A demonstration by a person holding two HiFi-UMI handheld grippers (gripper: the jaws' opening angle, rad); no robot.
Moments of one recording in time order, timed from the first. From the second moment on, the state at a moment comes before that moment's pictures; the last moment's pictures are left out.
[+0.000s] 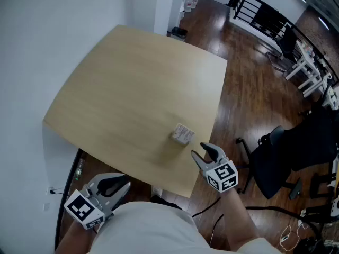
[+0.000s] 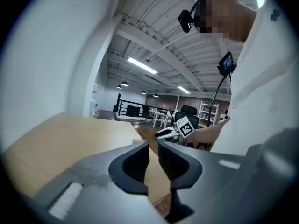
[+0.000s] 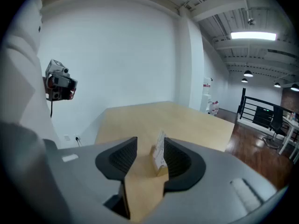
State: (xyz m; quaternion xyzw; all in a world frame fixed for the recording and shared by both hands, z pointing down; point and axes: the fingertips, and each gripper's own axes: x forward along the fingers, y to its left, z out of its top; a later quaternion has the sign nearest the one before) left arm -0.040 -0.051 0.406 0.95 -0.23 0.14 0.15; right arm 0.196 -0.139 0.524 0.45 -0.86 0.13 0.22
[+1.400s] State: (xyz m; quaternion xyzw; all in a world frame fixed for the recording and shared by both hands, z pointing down) left arm -0.039 -0.101 0.412 0.92 -0.31 0.16 0.18; right arm 0.188 -0.233 0.570 0.32 -0.91 0.17 0.22
